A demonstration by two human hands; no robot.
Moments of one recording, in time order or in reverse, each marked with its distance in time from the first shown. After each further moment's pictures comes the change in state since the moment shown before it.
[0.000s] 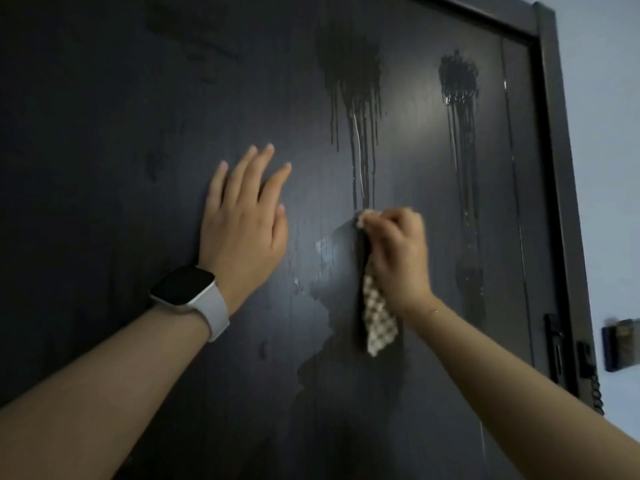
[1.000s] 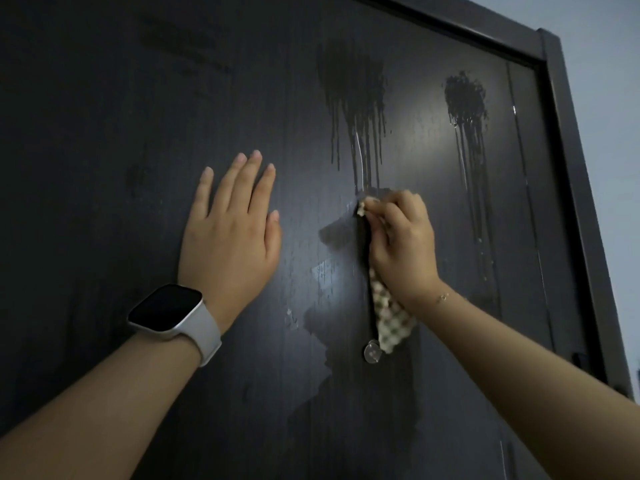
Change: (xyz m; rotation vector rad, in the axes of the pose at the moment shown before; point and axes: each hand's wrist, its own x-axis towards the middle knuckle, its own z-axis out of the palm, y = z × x) left_hand 0.015 -0.006 0.017 0.194 0.046 -0.017; right_hand 0.049 0.017 0.016 -0.010 0.092 -0.152
